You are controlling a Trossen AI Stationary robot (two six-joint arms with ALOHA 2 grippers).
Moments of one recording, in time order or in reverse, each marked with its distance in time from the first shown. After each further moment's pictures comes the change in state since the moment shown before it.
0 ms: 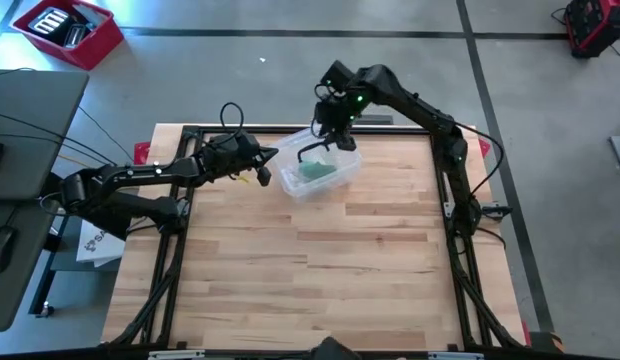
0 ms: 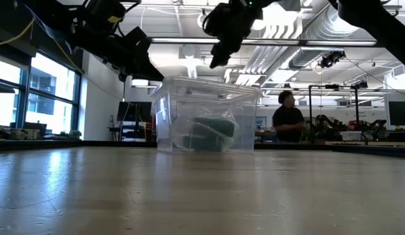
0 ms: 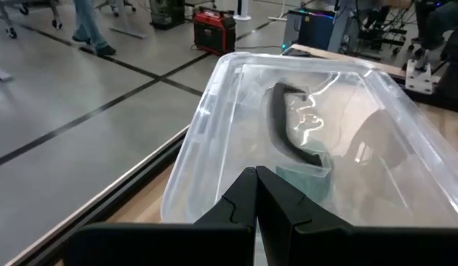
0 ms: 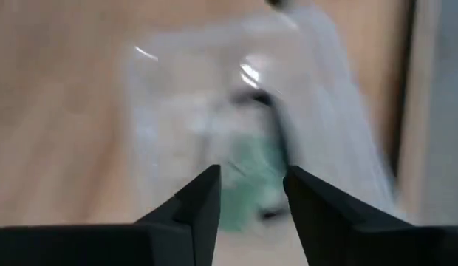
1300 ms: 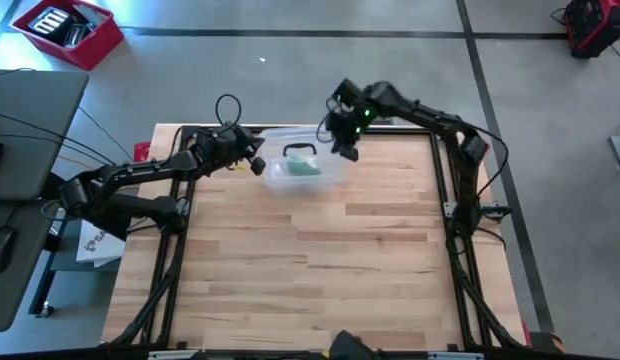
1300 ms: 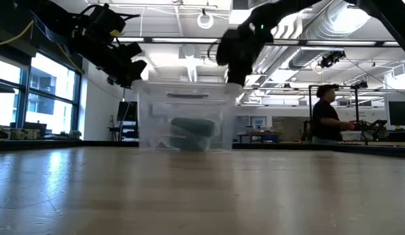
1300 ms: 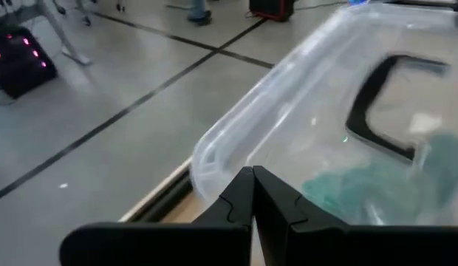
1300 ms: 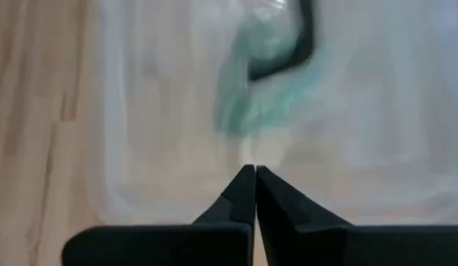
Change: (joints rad) left arm 0.137 0.002 0.000 -0.113 -0.086 0.147; right arm -0.061 -0.156 -0.516 0.286 -0.017 0.233
